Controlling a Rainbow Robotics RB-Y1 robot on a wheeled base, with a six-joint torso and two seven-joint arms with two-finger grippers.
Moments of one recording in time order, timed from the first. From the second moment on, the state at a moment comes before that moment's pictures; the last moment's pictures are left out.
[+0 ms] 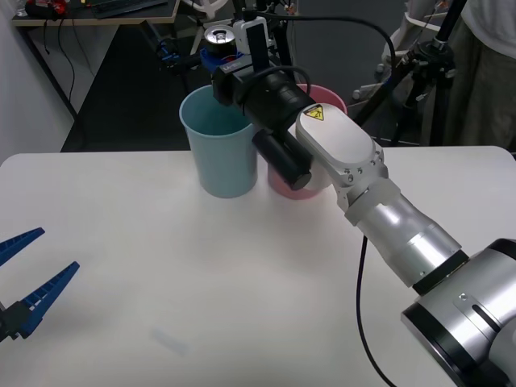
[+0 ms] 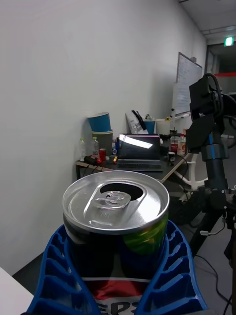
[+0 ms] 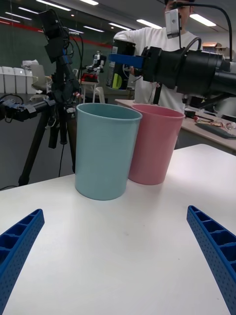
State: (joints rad) right arm -0.91 -0.13 0.42 -1.06 1.23 -0.01 -0.08; left arm 0.35 0.40 0.52 -1.66 -0.96 -1.22 0.00
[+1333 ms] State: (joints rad) right arm -0.93 -0.12 0.45 -1.02 1.20 -0.02 -0.06; left arm 0.35 0.40 0.52 -1.66 -0.96 -1.22 0.00
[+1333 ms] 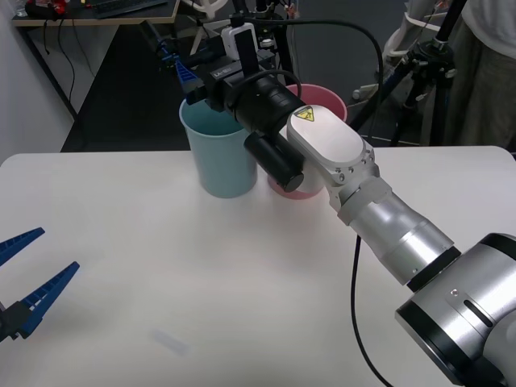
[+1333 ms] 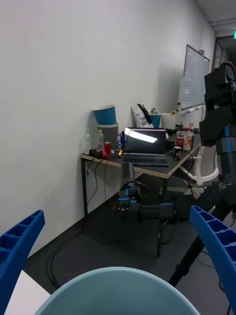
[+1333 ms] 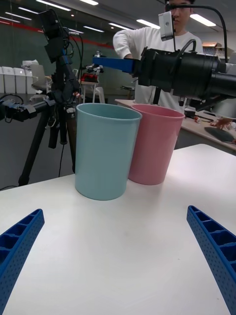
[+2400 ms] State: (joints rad) right arm -0.41 -0.41 0.28 -1.66 1.14 -0.35 -0.02; left arm 0.35 0.40 0.52 -1.66 -0.96 -1.22 0.00
